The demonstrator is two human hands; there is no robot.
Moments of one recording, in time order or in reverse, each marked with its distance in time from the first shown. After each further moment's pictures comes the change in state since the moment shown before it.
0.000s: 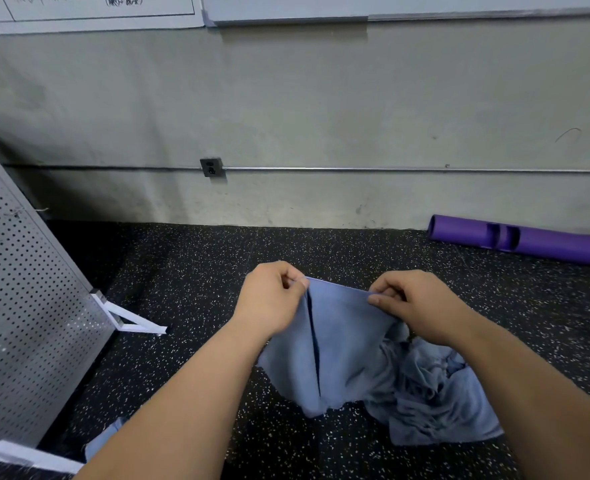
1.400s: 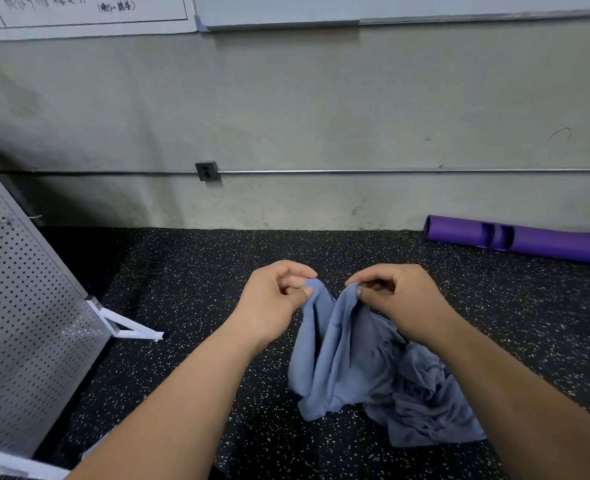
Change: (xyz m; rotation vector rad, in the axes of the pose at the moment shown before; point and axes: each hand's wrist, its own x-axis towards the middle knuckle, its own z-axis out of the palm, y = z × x) left_hand -0.010 0.008 -0.001 -0.485 -0.196 0.005; right_hand -0.002 -0.030 0.008 0.412 0.148 0.024
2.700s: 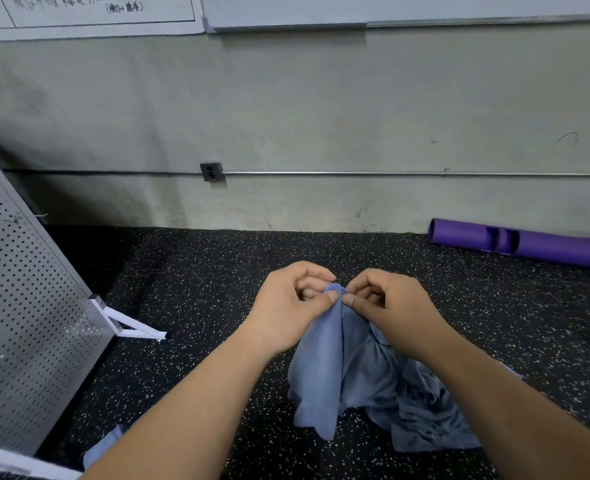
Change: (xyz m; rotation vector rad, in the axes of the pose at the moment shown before) left_hand -0.006 0.005 0.013 -0.071 -0.078 0.123; right_hand -0.005 0.002 0.019 -0.059 -0.034 -0.118
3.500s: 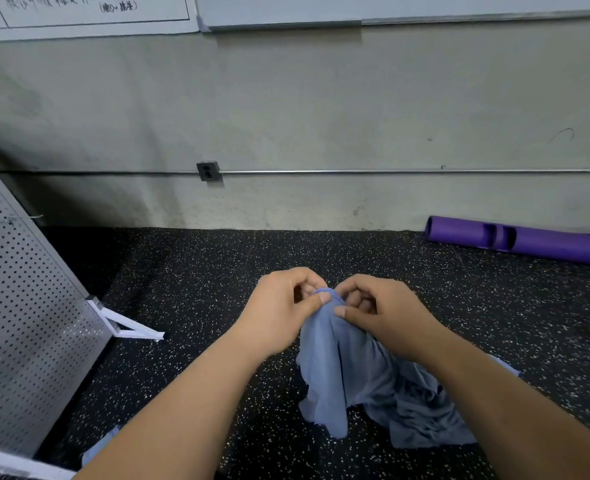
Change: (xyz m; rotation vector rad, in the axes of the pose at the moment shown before) left_hand 0.000 -0.003 -0.012 0.432 -0.030 0.119; right_hand -0.001 0.005 0.002 -0.054 -0.122 0.006
